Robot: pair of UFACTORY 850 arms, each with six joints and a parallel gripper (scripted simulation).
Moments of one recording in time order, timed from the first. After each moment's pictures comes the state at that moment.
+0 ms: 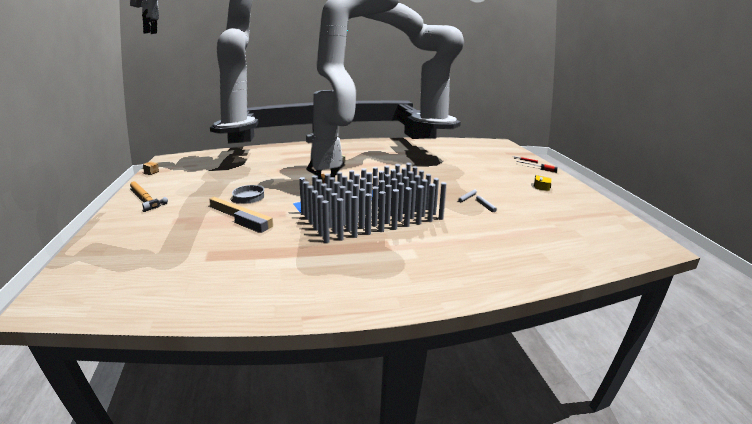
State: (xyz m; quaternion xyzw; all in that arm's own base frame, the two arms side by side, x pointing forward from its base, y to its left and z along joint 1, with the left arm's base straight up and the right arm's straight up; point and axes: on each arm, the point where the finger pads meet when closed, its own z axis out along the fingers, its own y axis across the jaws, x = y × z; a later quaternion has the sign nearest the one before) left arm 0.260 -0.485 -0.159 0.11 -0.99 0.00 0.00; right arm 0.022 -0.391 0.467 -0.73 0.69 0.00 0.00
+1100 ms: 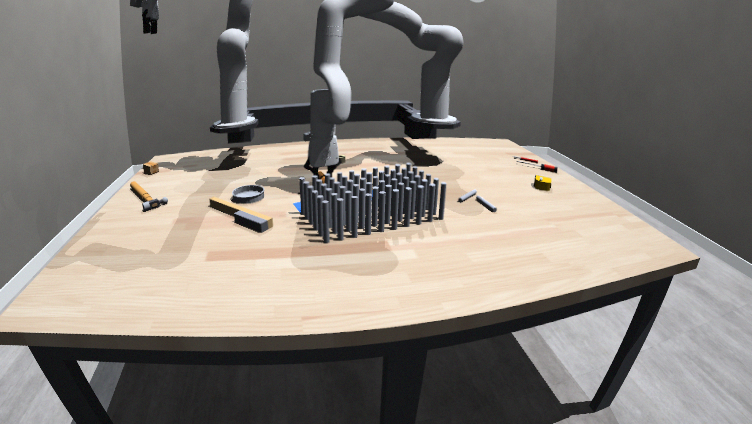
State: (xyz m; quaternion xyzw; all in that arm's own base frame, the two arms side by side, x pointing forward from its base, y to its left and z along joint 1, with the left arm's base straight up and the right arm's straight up) left arm 0.230 -0.492 -0.159 0.11 -0.99 0.00 0.00; right arm 0.022 -0.391 0.467 -0.73 0.69 0.00 0.00
